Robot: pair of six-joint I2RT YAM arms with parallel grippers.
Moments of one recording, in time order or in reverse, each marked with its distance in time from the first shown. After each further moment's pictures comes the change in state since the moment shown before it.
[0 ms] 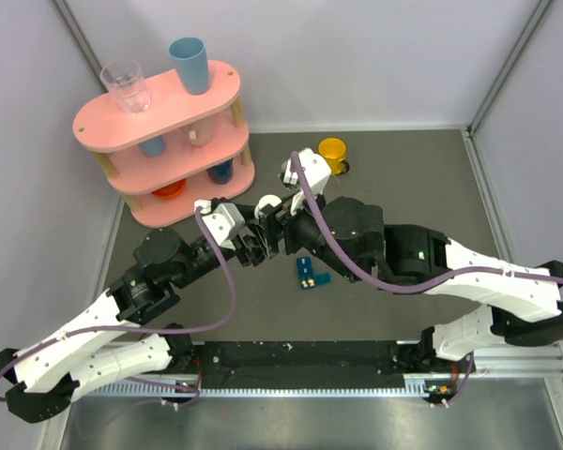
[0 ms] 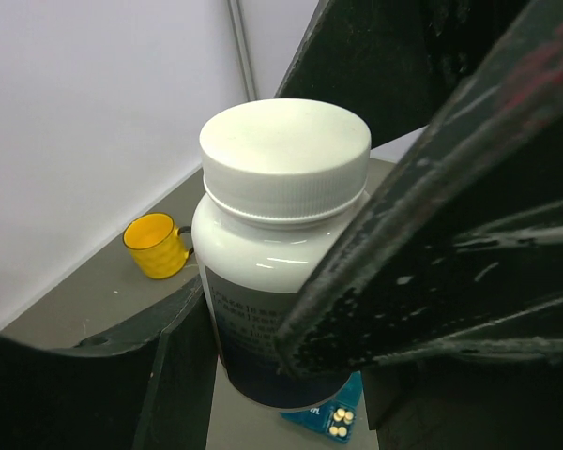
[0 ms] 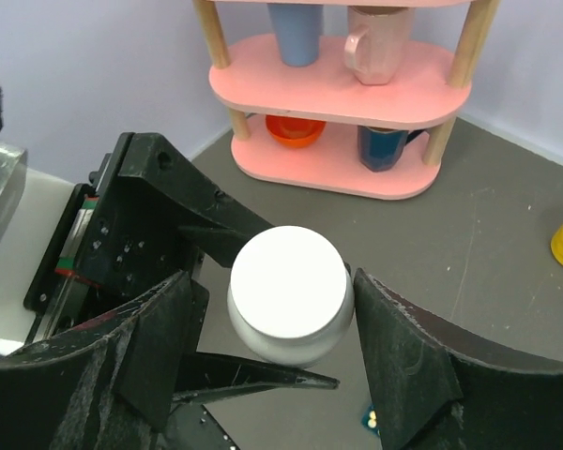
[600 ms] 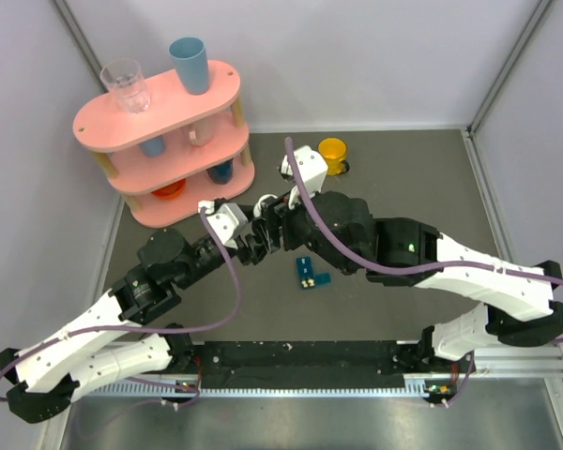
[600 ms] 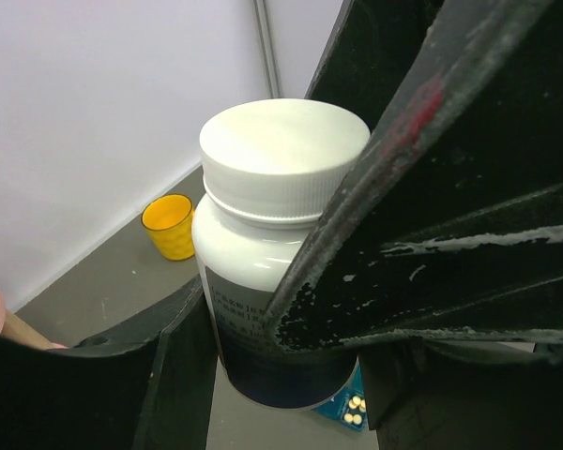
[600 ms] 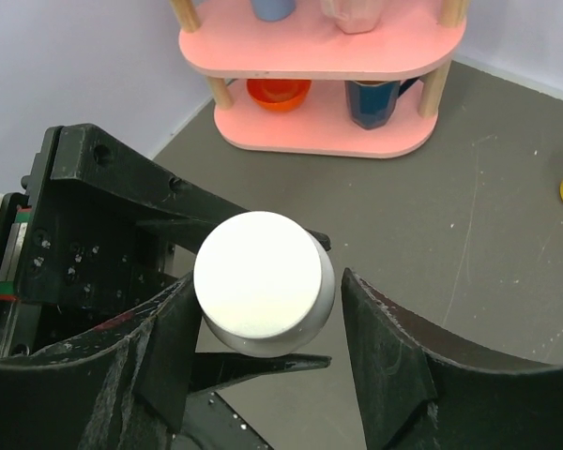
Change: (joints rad) left arm 0.000 -0.002 -0.017 -0.008 -0.050 0.023; right arm -0.060 0.039 0.026 -0.111 -0.012 0.139
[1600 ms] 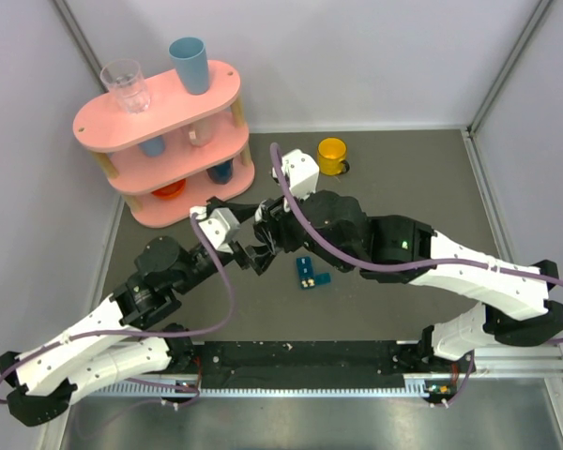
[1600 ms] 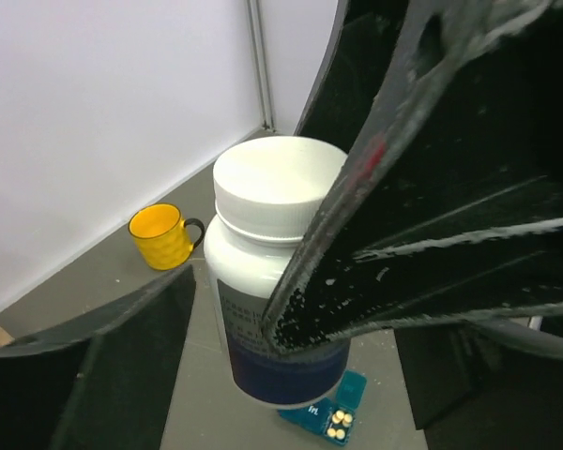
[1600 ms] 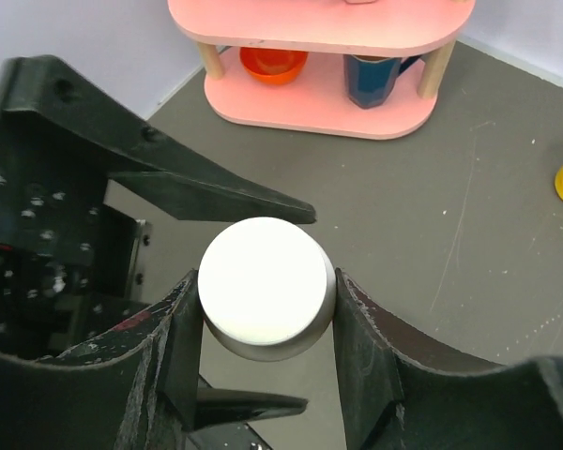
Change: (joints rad) left arm 0.001 -0.043 -0.080 0.076 -0.003 -0.043; right arm -0.021 0.018 -0.002 -0.040 -0.049 -0.026
